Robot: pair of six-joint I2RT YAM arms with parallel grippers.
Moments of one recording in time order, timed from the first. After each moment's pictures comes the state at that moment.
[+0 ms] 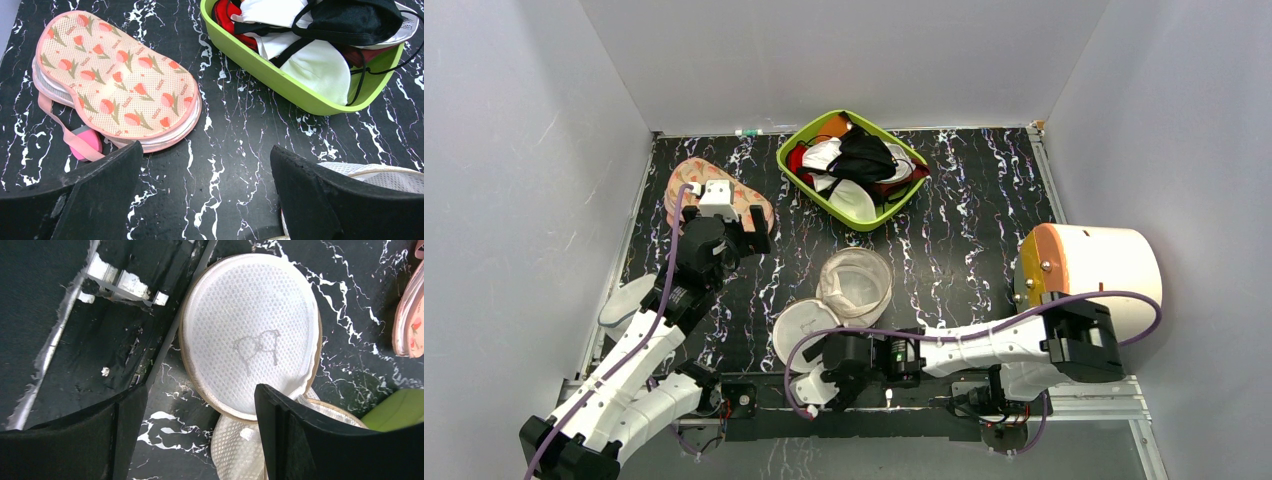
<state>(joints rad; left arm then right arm) -0.48 0.81 0.74 -0.27 -0.37 -0.19 1.48 1.41 0.81 -0.23 0.06 -0.77</state>
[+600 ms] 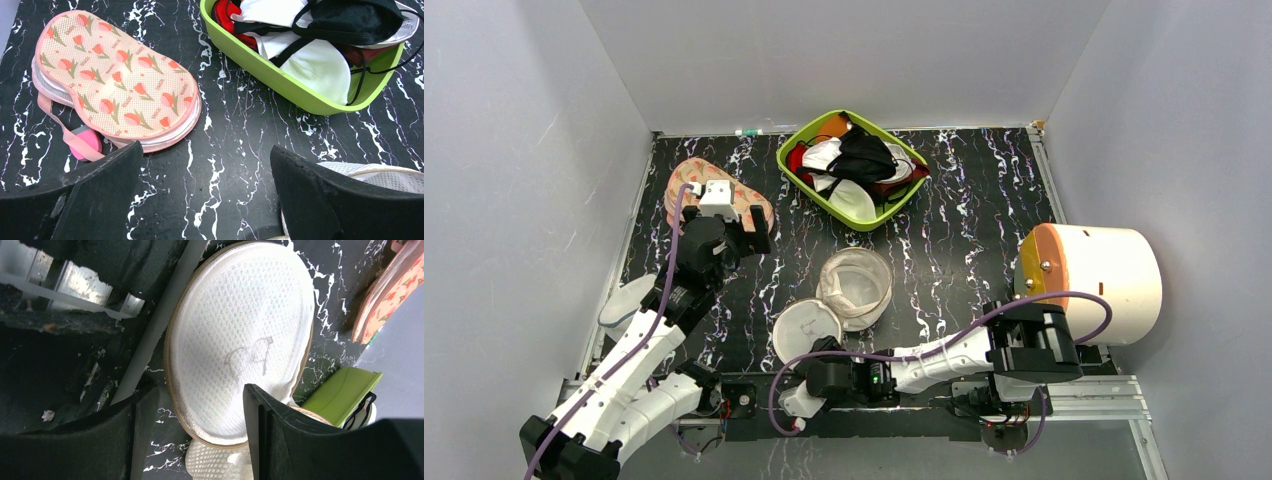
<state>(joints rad) -0.48 0.82 0.74 -0.27 -0.37 -0.19 1.57 1.65 0.81 -0.06 0.38 -0.89</state>
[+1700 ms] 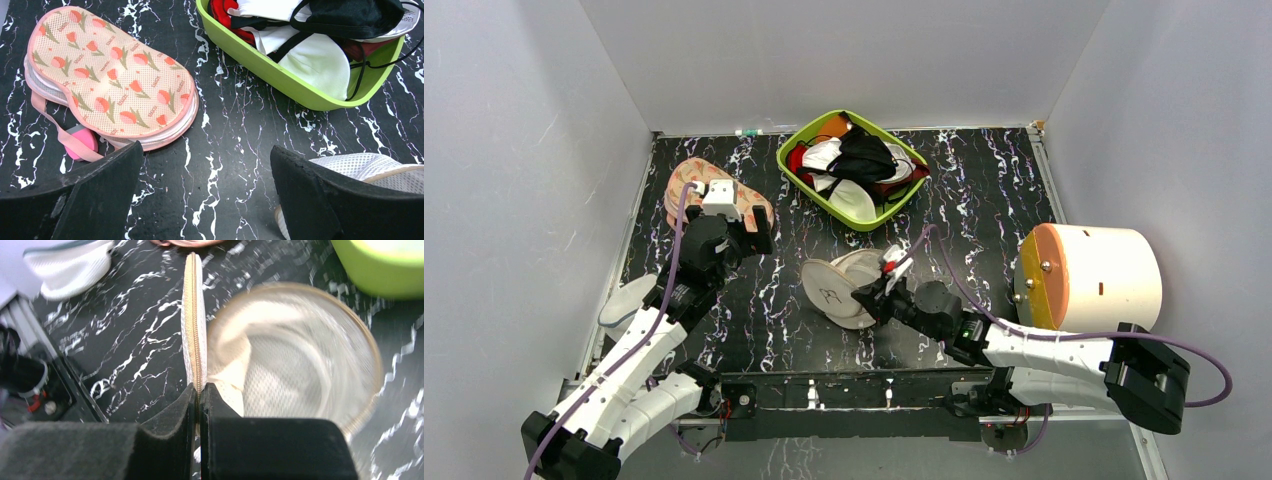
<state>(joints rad) -0.47 0.84 0.74 -0.27 -0.35 -0.20 1.04 1.02 0.34 0.50 0.16 0.30</state>
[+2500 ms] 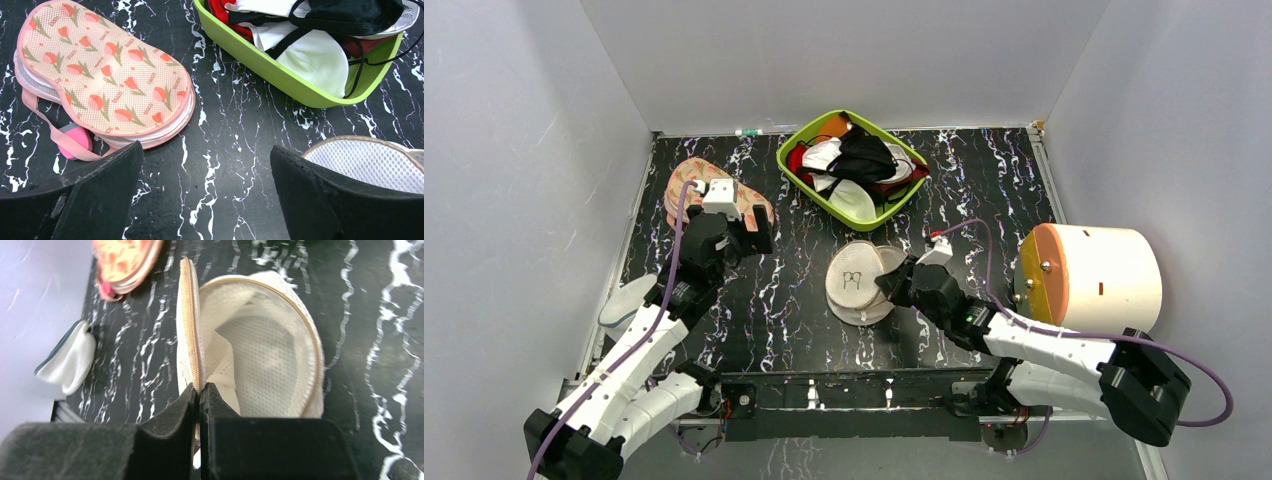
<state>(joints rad) -0.45 0.85 0.74 -0.27 -0.31 -0.21 0.90 1.03 0.41 0.20 0.32 0.91</state>
